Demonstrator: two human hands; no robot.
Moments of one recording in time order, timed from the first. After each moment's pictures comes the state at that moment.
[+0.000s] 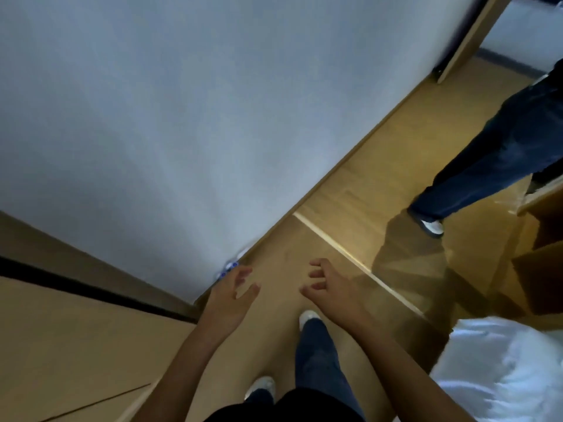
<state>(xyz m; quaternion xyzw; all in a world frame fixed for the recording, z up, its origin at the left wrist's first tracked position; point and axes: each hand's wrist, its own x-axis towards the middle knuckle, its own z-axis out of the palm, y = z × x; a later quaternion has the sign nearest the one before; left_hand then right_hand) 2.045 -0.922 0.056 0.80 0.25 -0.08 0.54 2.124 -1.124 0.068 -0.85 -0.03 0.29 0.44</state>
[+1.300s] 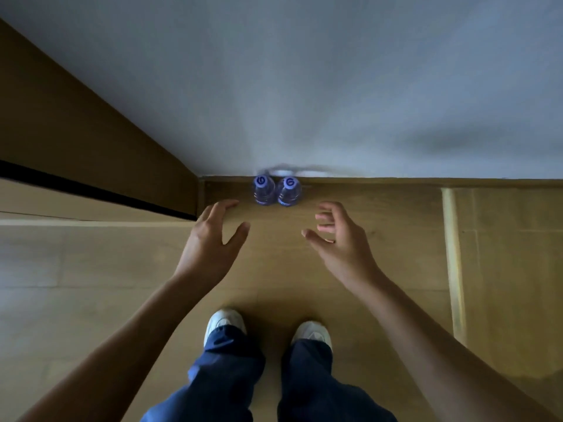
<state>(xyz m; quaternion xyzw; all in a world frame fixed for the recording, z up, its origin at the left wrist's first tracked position) 2.124 -0.866 -0.449 0.72 0.57 0.08 0.39 2.322 -0.960 -0.453 -0.77 -0.37 0.42 0.31</state>
